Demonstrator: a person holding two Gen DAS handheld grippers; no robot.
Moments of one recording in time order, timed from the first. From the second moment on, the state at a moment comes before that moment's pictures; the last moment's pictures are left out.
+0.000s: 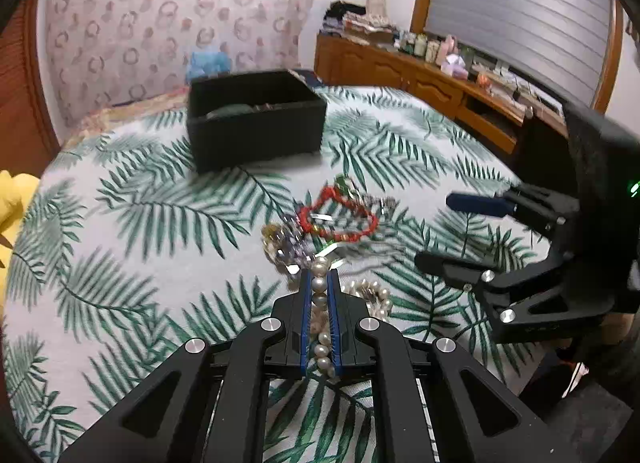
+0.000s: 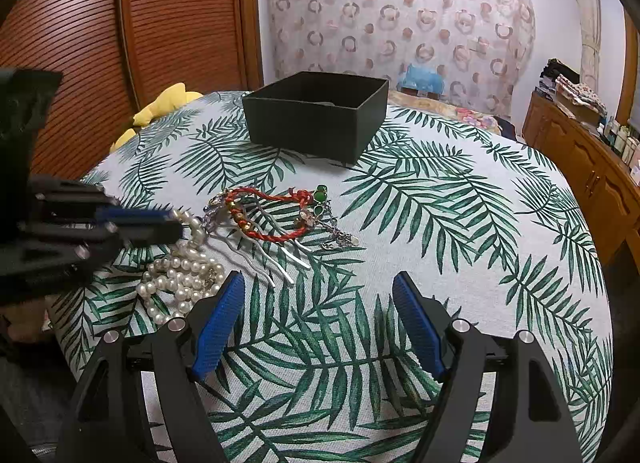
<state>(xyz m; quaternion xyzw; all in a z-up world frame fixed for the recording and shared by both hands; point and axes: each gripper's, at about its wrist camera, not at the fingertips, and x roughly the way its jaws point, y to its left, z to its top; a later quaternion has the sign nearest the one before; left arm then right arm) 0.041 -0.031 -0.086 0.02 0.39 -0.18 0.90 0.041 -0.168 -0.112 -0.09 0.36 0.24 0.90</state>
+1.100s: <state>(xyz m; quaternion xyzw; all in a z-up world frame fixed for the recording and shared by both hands) 0.015 0.015 0.043 0.00 0.24 -0.16 0.96 0.065 -0.128 -0.094 -0.10 0.37 0.32 0.87</state>
